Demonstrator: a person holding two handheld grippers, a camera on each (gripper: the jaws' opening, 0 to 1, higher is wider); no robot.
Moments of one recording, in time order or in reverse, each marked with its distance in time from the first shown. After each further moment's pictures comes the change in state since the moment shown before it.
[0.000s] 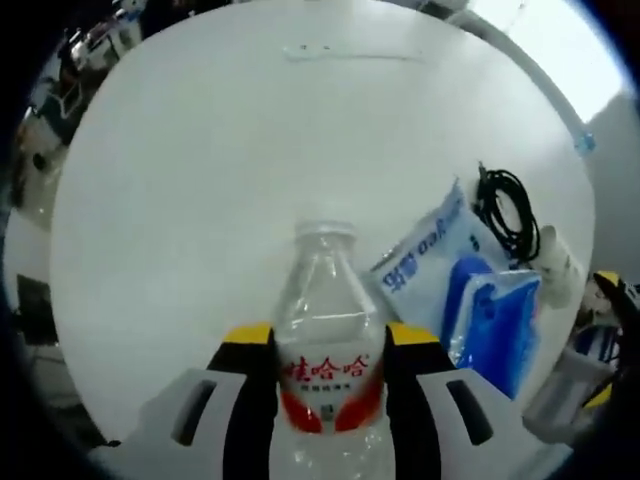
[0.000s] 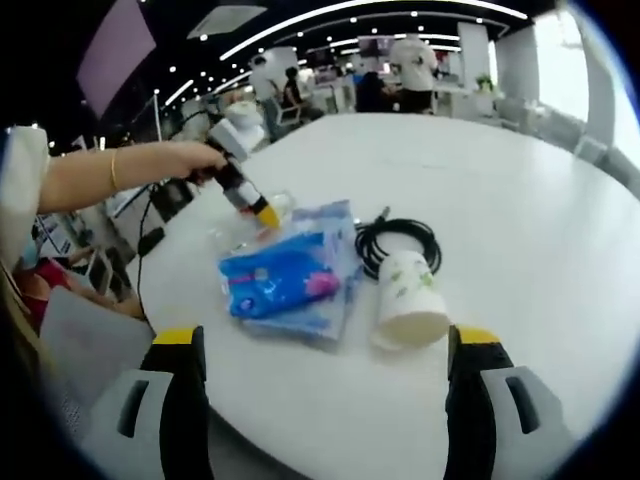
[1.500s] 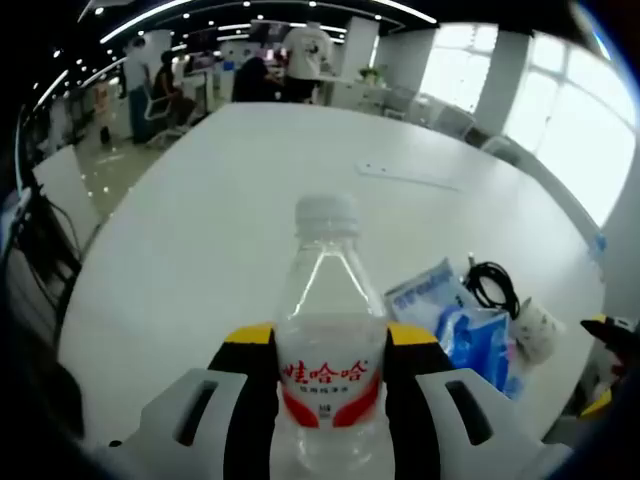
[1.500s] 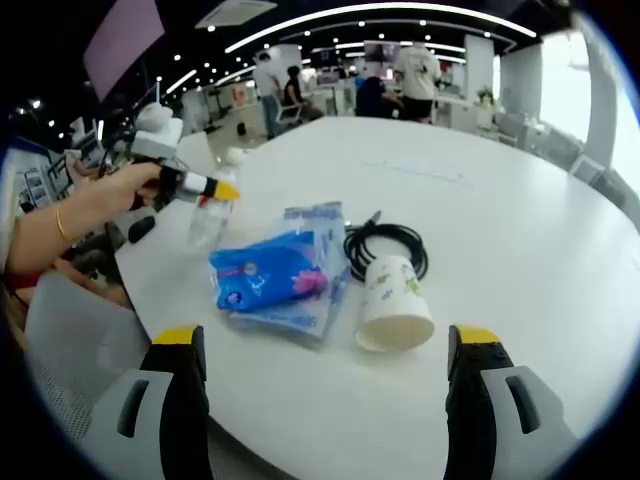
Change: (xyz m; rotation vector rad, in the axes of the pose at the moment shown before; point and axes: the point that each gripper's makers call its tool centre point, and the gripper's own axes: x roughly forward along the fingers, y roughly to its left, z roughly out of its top) left arm -0.072 0.024 -0.016 -0.271 -0.550 0.125; right arm -0.003 -0.008 0.000 -0.073 -0.004 -0.049
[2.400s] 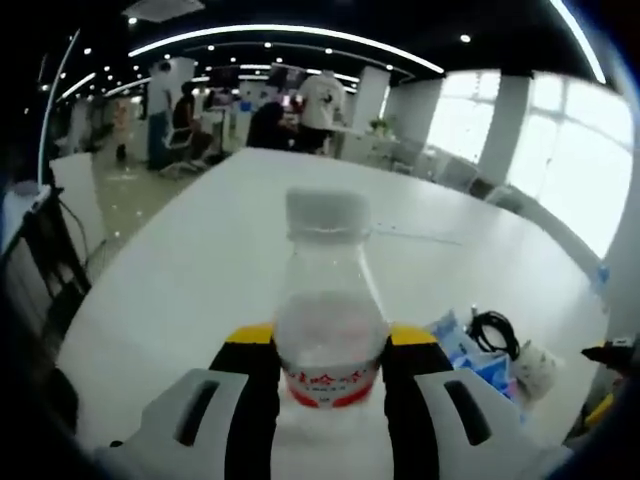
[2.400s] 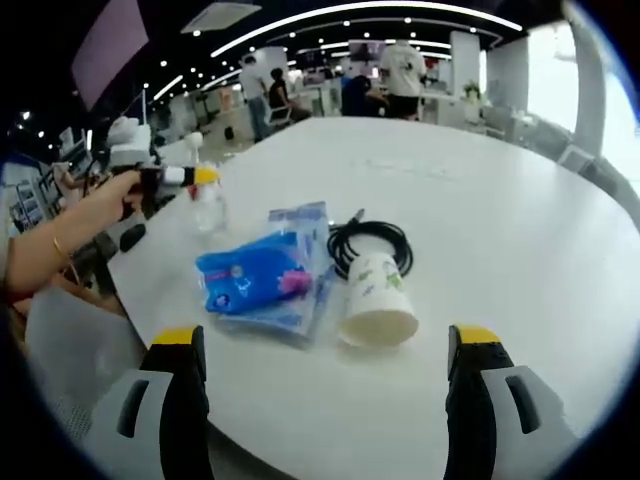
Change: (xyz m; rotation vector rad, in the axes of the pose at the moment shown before) left arm -0.011 0.019 0.040 -0.042 -0.235 0.007; right arm -0.004 -0.014 -0.002 0.044 -0.001 -0.039
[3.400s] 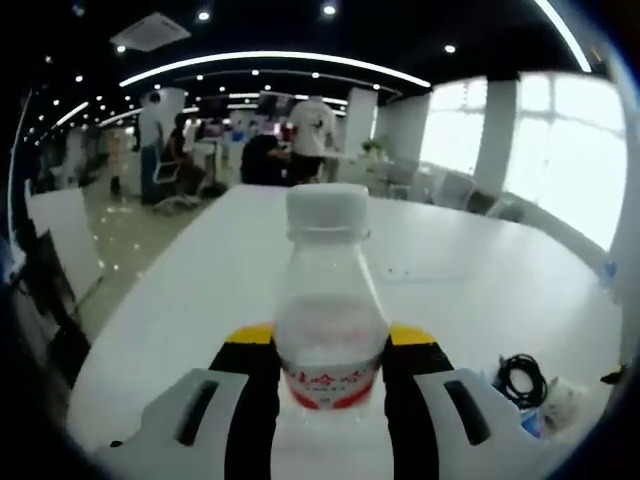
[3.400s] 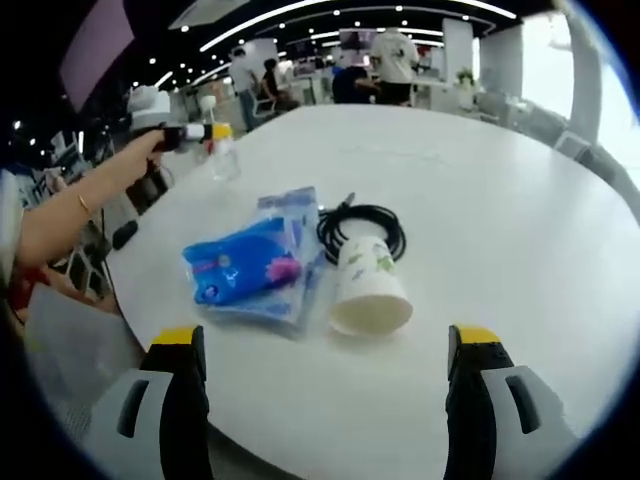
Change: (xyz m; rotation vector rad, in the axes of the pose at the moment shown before) left arm 0.062 0.004 0.066 0.105 -0.098 -0.002; right arm 0.006 -0.010 -0.014 0.035 0.054 -0.019
